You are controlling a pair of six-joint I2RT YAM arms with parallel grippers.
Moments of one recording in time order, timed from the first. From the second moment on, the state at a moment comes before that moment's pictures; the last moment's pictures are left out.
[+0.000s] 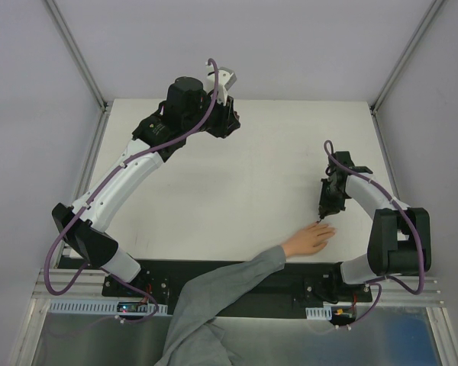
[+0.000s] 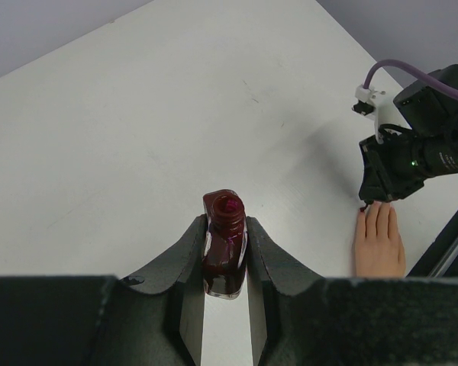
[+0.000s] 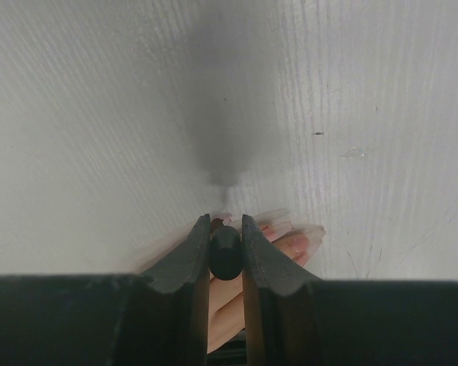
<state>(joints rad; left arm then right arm) -0.62 1.54 1.71 -0.55 0.21 -0.14 0.08 1.46 0.87 -0.76 0.04 0.28</state>
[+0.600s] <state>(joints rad) -0.62 1.54 1.71 -0.55 0.21 -0.14 0.07 1.47 0.87 -0.76 0.06 0.28</state>
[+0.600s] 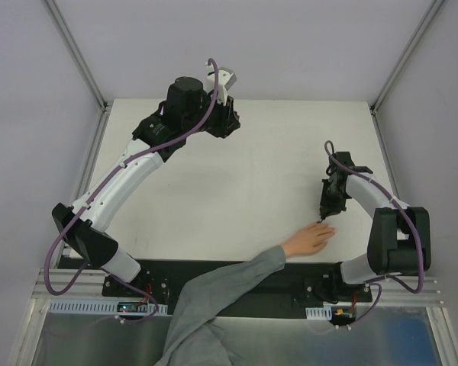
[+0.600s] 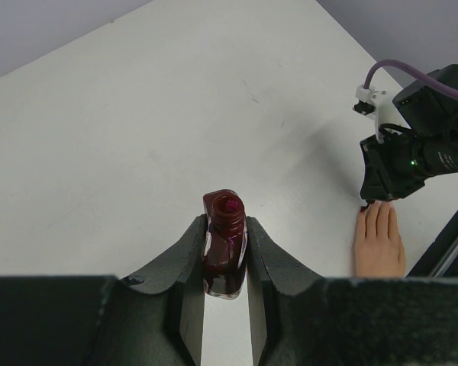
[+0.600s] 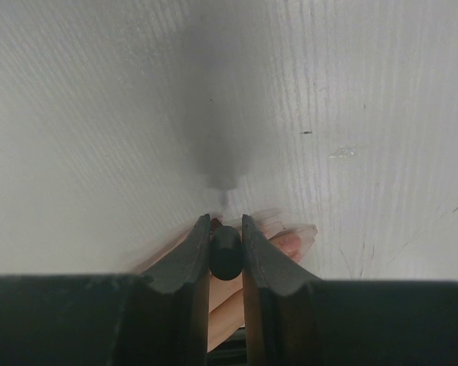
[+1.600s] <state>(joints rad) -0.62 1.54 1.71 -0.55 0.21 -0.14 0.07 1.46 0.92 -0.80 0.07 0.28</state>
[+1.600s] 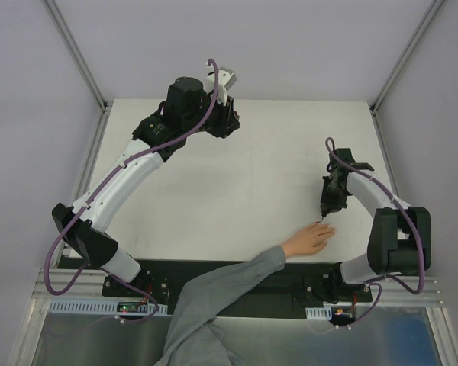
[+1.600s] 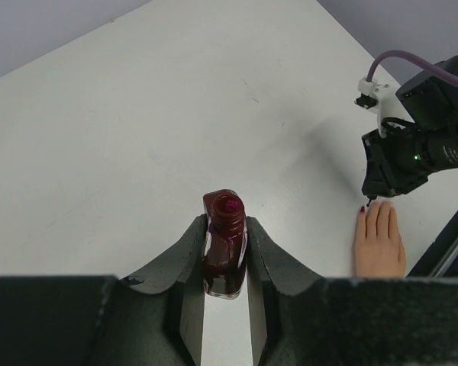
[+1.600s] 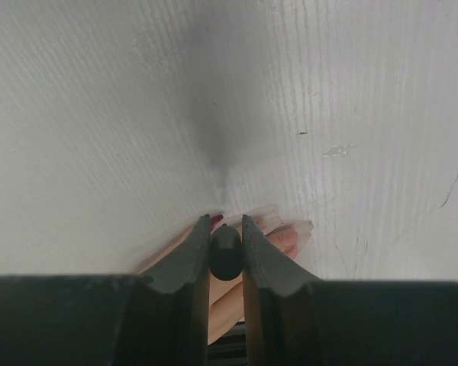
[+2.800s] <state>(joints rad) -0.62 1.54 1.70 -0.55 0.21 -0.14 0.10 1.53 0.95 -0.79 0.06 0.29</state>
